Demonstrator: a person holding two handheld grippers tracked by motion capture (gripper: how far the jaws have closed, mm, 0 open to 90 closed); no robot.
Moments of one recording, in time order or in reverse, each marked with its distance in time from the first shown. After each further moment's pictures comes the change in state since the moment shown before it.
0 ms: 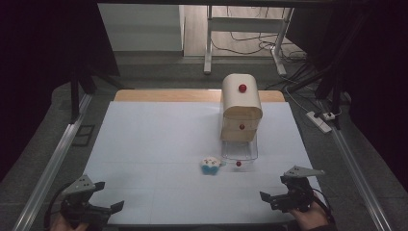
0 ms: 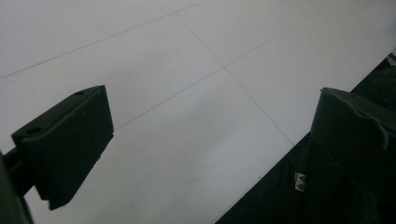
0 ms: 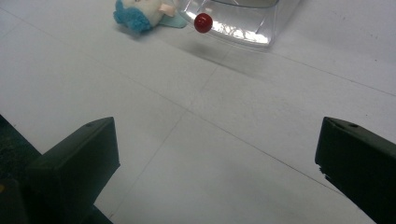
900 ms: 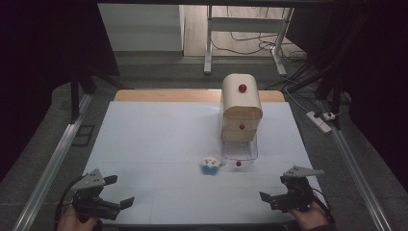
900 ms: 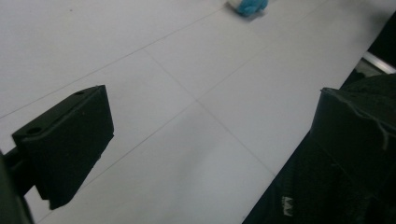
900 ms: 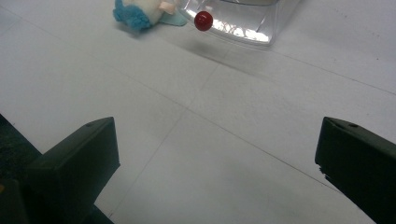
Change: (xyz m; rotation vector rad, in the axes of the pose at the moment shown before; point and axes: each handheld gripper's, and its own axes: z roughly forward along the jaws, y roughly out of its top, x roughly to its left) left arm -0.006 0.019 0.015 -0.071 -0.103 0.074; right arm 0.000 0.000 0.001 0.008 0.000 -0.001
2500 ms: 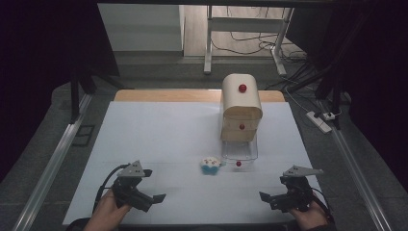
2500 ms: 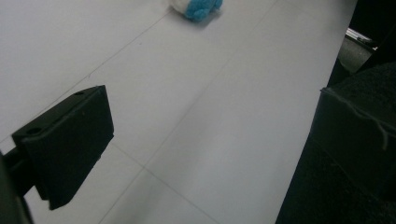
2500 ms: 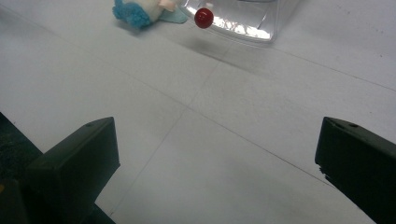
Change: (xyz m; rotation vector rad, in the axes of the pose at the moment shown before) left arm -0.020 0.044 0.074 0.090 -0.131 0.146; right arm -0.001 0.000 0.001 0.013 0.005 0.006
